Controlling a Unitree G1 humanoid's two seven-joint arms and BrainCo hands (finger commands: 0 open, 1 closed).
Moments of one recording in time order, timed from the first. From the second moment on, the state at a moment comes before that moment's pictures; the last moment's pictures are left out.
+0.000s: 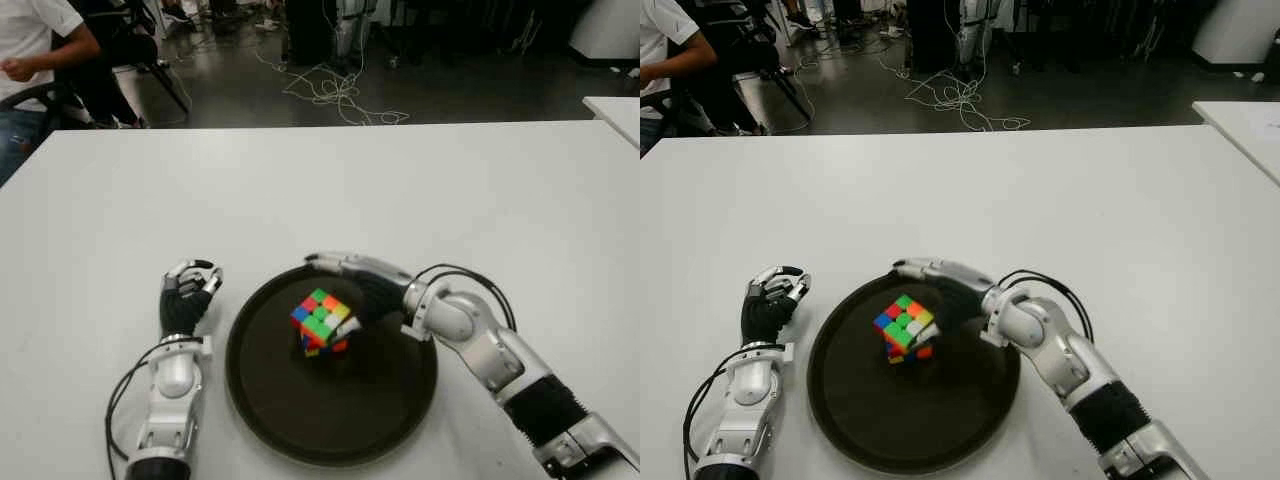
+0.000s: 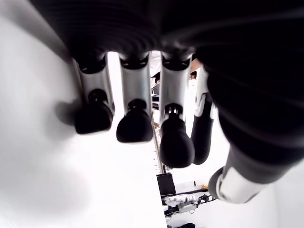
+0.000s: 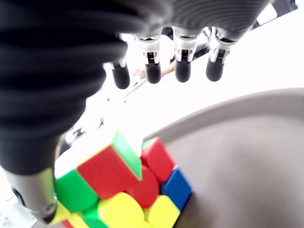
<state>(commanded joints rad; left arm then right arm) 0.02 -0.01 0.07 0.40 0.10 -0.14 0.23 -0.35 -0.31 0.42 0.15 -0.50 -0.23 0.32</state>
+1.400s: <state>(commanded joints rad) 0.01 0.00 0.09 0.47 0.08 -0.21 0.21 -0.26 -0.36 0.38 0.00 -0.39 -0.33 0.38</state>
